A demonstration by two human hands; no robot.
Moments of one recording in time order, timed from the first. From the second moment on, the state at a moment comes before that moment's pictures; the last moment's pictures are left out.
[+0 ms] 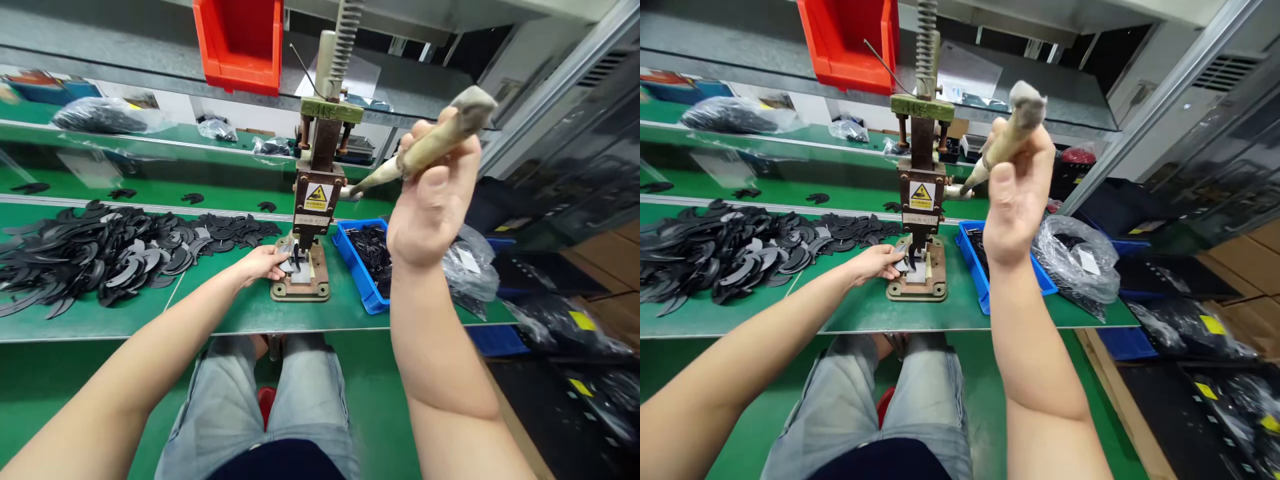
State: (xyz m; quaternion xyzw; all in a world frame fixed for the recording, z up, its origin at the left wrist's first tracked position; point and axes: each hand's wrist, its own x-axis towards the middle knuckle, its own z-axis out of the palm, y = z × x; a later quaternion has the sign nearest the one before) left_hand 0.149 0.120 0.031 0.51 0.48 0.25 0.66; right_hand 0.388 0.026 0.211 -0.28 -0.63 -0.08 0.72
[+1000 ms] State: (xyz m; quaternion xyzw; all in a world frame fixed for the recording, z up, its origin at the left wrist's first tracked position) left_hand 0.091 -0.019 0.054 0.61 0.38 0.22 0.66; right_hand 0.299 -0.078 0.012 -0.45 -0.69 0.22 0.53
